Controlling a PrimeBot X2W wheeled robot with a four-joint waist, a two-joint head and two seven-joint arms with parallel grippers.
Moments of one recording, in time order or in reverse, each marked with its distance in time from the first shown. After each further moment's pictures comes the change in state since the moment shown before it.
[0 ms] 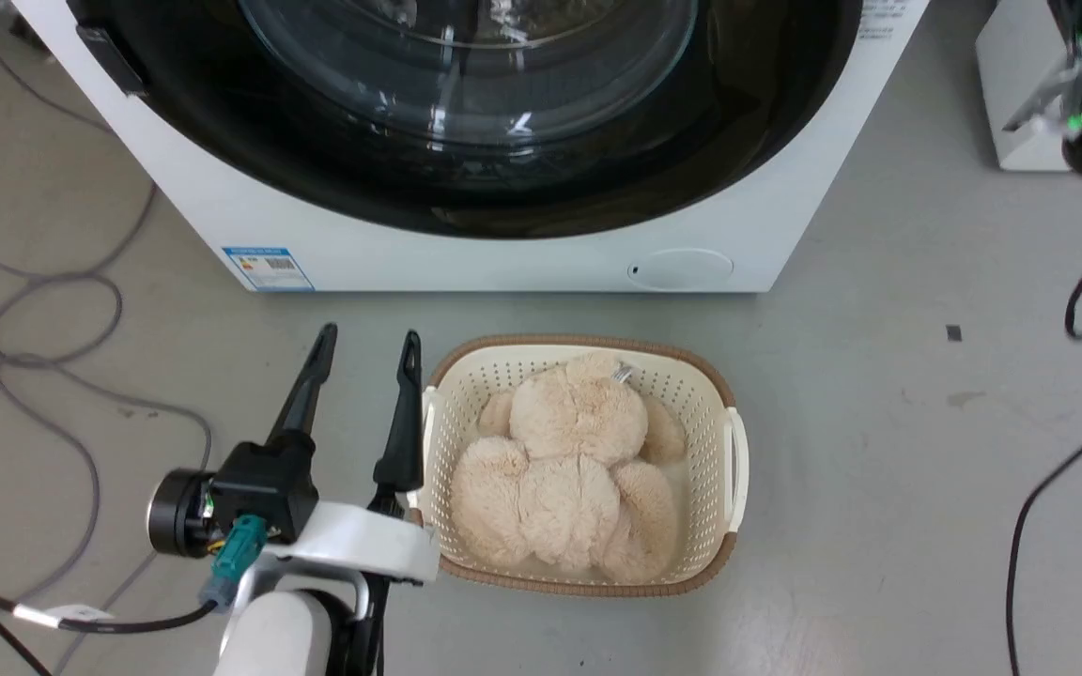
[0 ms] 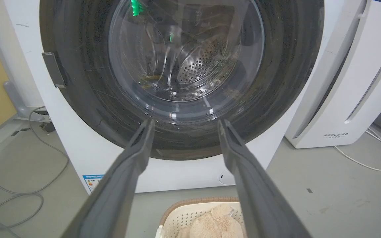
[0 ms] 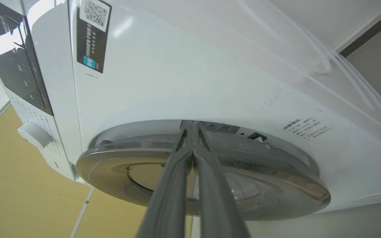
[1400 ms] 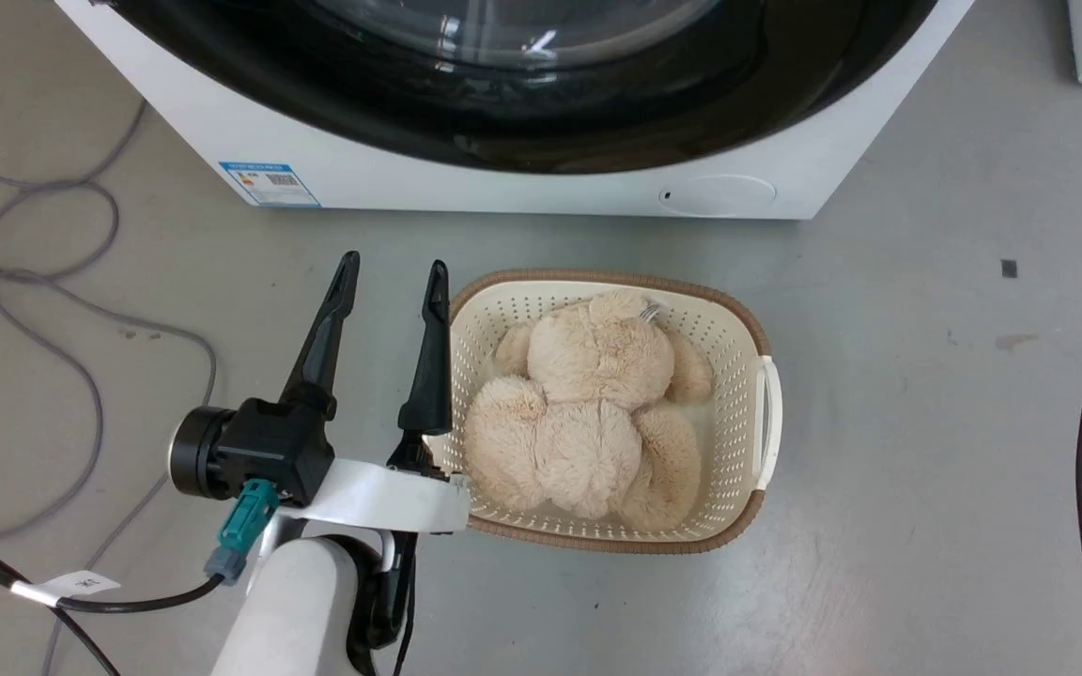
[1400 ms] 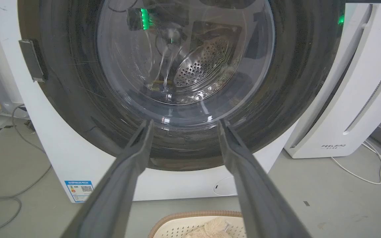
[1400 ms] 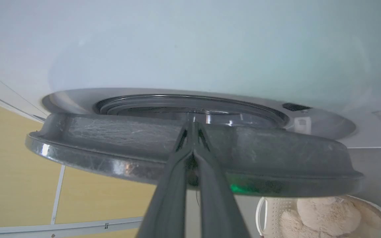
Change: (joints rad) left arm -0.108 0.000 -0.066 0.000 -0.062 0.019 -0.067; right arm -0.479 0.032 0.481 0.351 0.281 0.000 0.407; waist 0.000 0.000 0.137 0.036
